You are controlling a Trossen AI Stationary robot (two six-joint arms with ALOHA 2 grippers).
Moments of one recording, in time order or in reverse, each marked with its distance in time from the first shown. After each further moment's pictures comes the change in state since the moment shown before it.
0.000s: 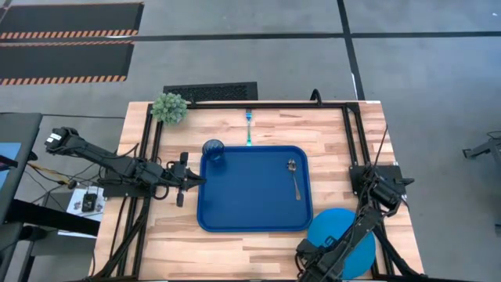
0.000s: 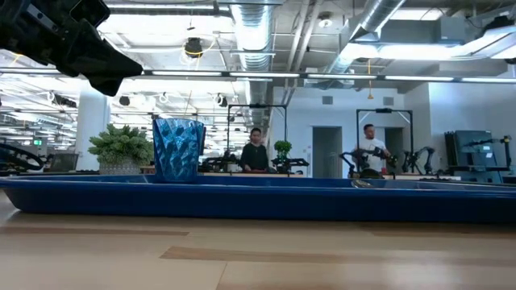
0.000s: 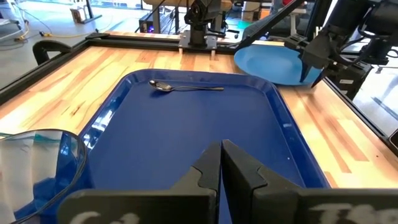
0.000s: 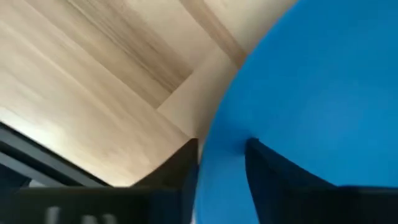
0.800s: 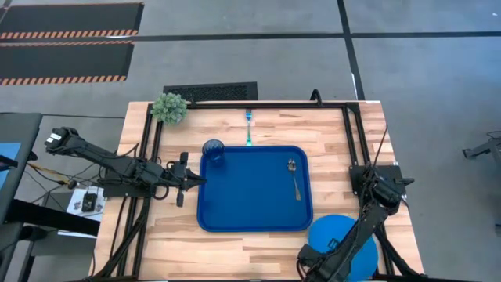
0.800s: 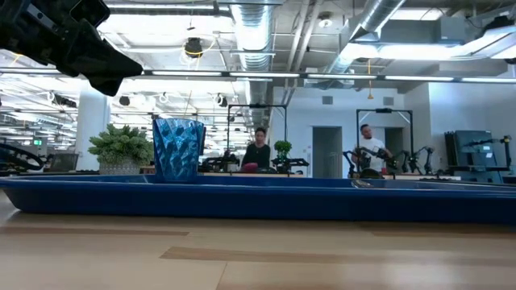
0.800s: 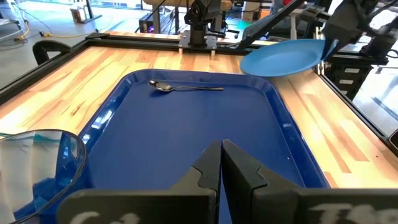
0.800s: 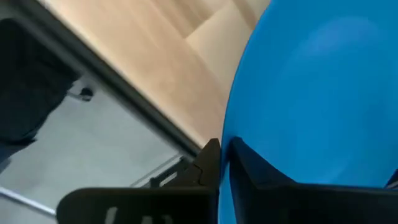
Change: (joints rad) left arm 0.000 0.000 0.000 0.000 0.000 -0.001; right arm -0.006 0.002 0.277 -0.259 -0.103 -0.089
